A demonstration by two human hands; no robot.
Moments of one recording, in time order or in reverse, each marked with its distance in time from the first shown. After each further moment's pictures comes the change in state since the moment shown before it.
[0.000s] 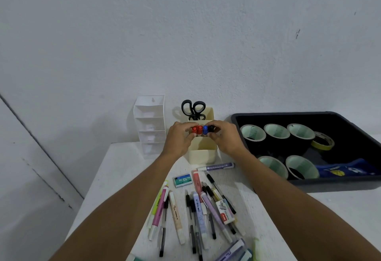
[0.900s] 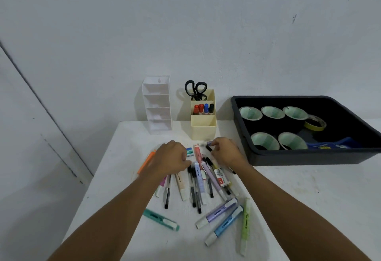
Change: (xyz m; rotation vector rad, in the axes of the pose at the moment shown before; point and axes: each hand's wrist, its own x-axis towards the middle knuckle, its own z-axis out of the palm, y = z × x) left_hand -0.116 -0.023 -0.013 0.531 -0.372 -0.005; right_hand -0.104 -0.001 0.027 -0.134 -0.239 0.374
